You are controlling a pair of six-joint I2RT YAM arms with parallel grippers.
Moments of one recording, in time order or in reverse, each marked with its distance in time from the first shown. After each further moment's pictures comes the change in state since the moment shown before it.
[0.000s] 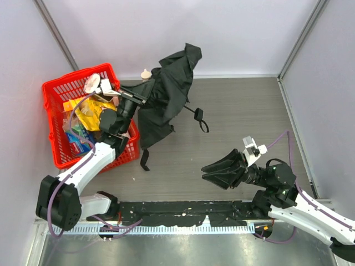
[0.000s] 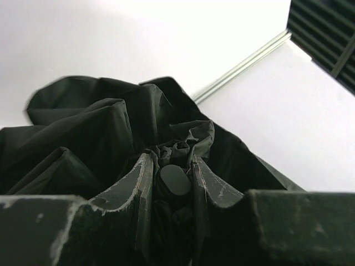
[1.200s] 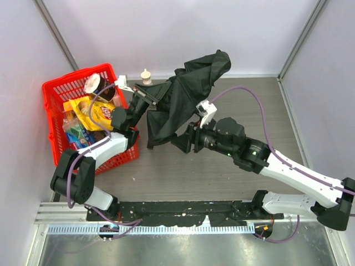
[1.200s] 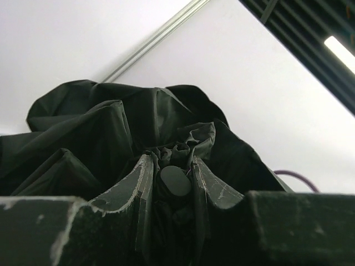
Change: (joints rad) left arm -0.007 0.277 0.024 0.429 0.254 -0.147; right arm 0.021 0.738 0.638 -0.441 0.369 -0.008
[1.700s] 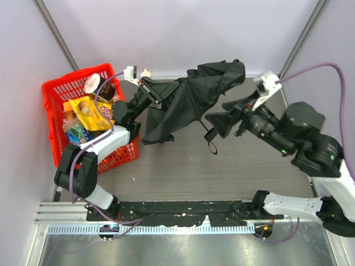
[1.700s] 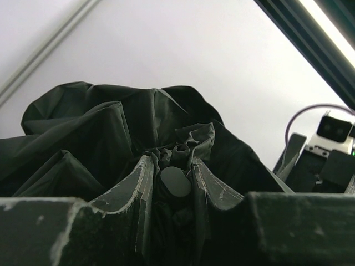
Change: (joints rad) left arm -0.002 0.072 0.139 0.021 0.216 -0.122; right arm 0.001 -0.133 0.539 -0.513 0.225 -0.271
